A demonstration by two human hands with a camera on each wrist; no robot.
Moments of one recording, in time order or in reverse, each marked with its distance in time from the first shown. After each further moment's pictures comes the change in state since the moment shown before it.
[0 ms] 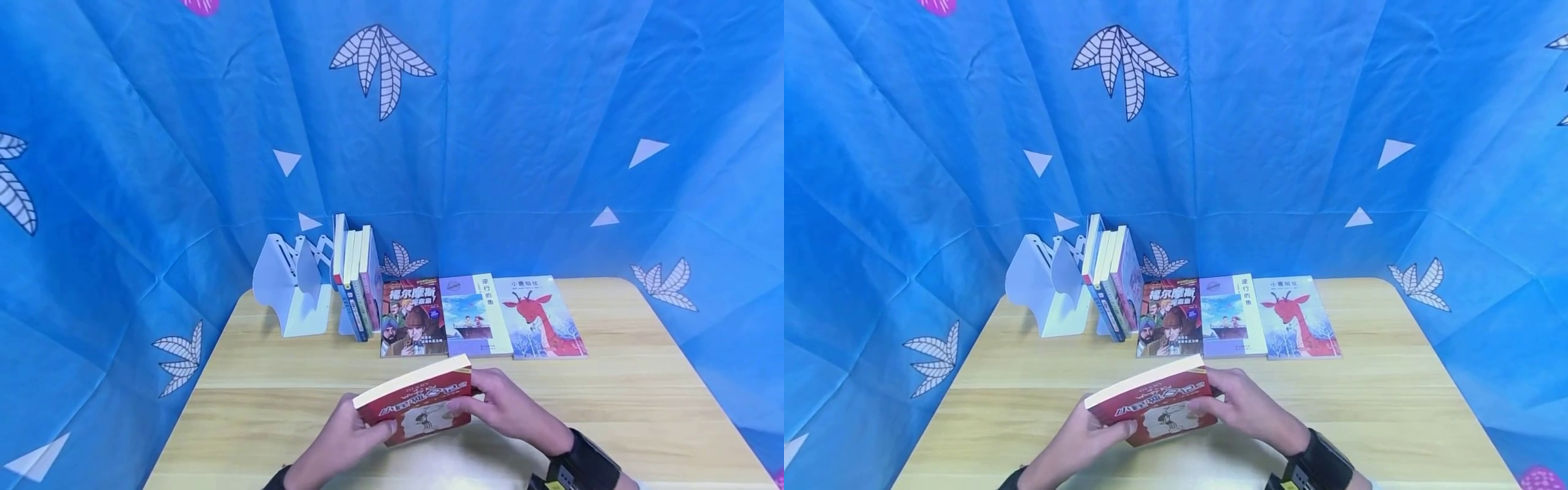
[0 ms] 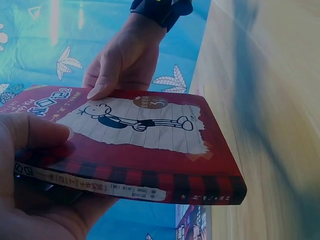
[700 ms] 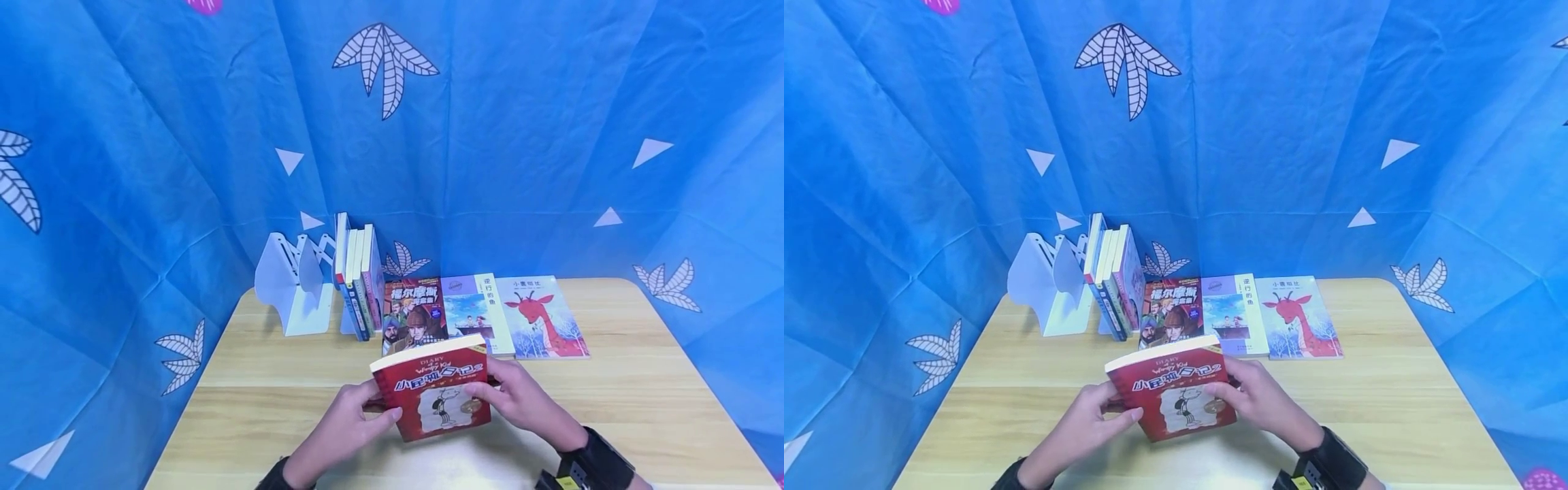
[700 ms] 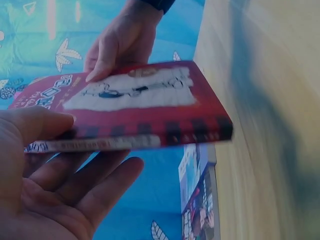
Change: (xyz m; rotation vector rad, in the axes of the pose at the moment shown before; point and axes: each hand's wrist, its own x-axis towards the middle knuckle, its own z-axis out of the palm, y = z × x) left_hand 0.007 0.000 -0.006 0.268 0.071 0.123; right_hand -0.008 -0.001 -0.014 -0.061 0.152 -0.021
